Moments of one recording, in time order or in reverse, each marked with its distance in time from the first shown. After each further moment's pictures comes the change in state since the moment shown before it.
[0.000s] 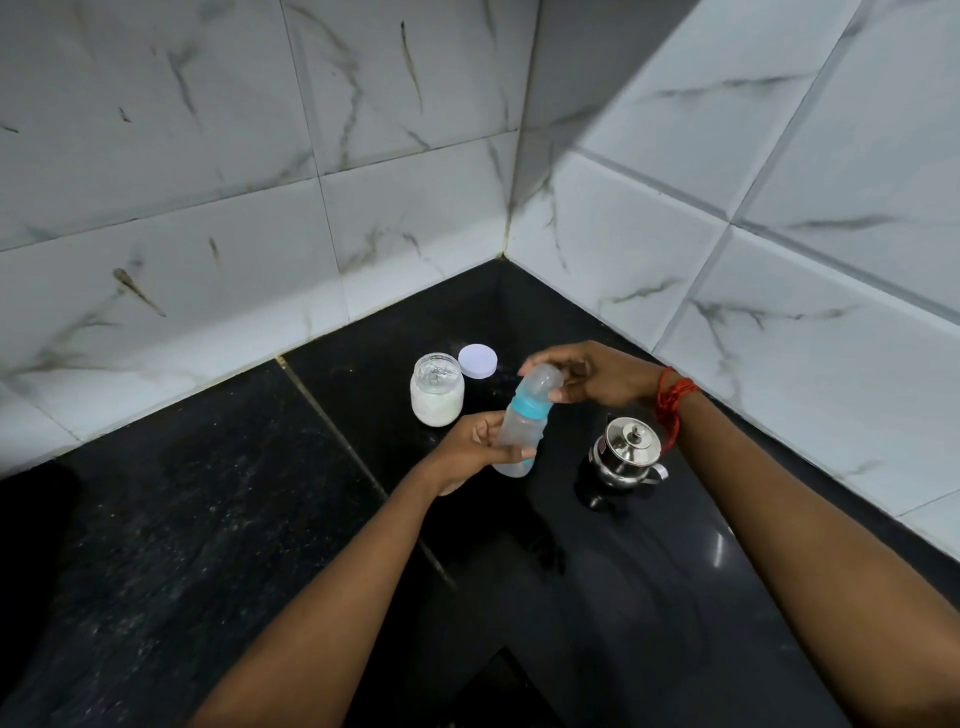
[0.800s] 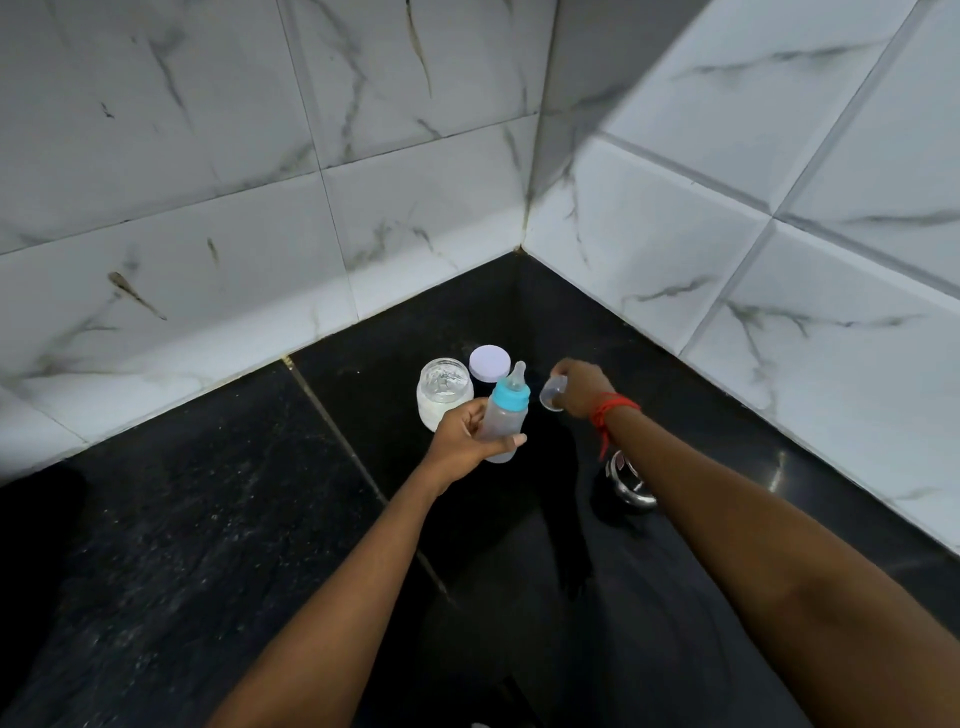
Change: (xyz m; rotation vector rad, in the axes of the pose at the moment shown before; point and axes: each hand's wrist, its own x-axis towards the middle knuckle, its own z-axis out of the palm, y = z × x) left_hand 0.021 -0.003 -0.022 0.073 0.335 -0.003; right_hand 0.089 0.097 0.016 -0.396 0.401 0.469
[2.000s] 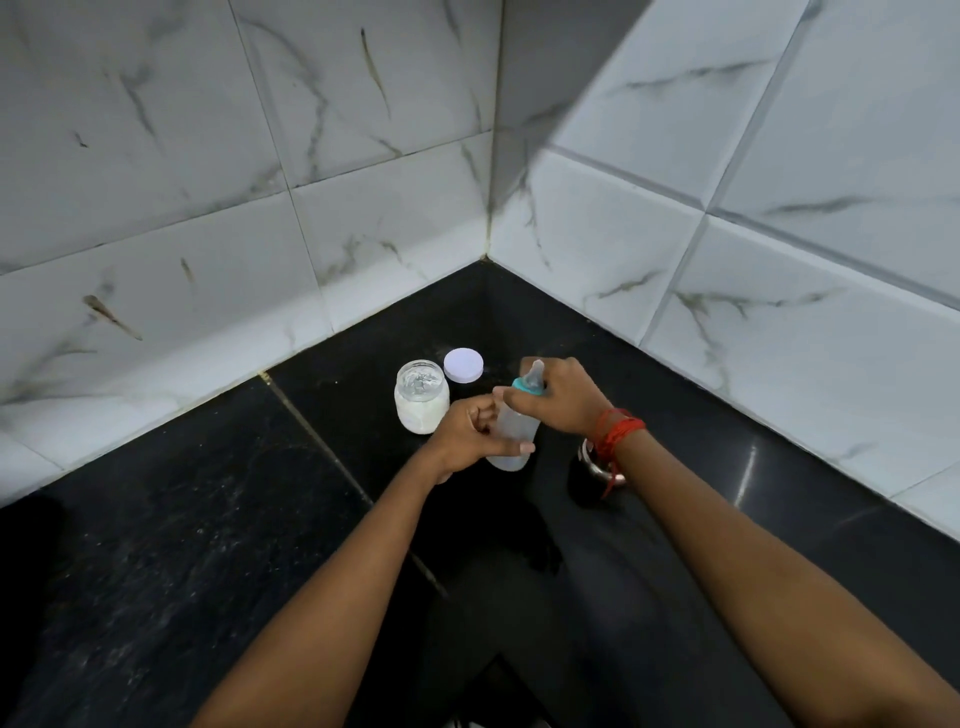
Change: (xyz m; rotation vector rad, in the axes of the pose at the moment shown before) left_hand -0.013 0.025 0.022 0.183 -0.195 0.118; right_hand -0.108 -0.034 -0.031 0.177 0.199 -0.341
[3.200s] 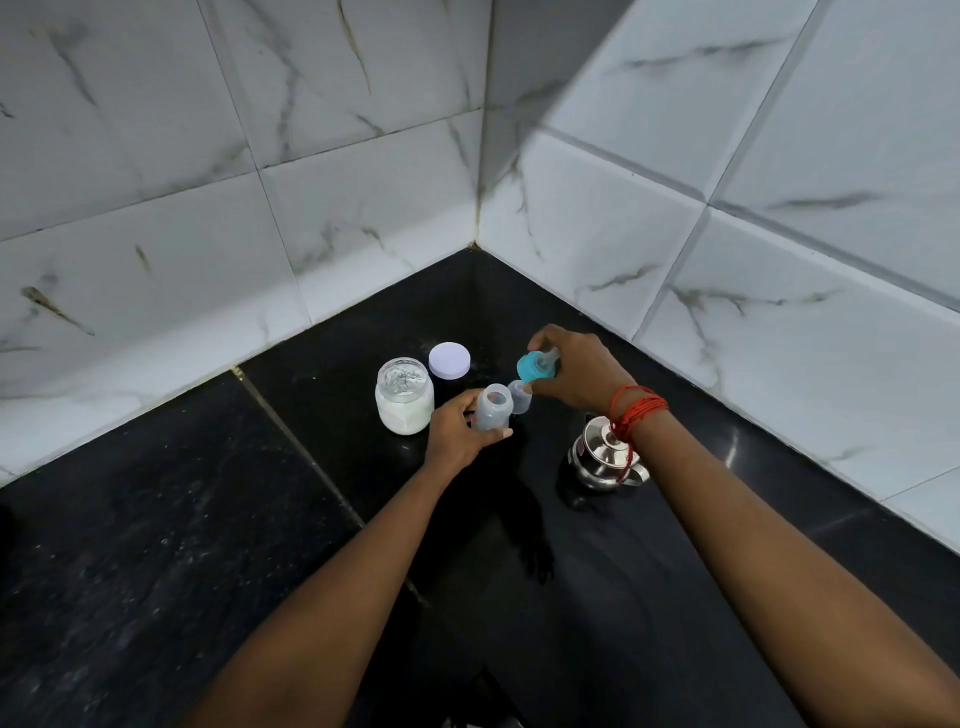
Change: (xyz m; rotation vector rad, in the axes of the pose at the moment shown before) left_hand 0.048 -0.049 0.020 0.098 0.290 -0.037; right_hand 0.024 0.009 -0.040 -0.147 -0.097 0.163
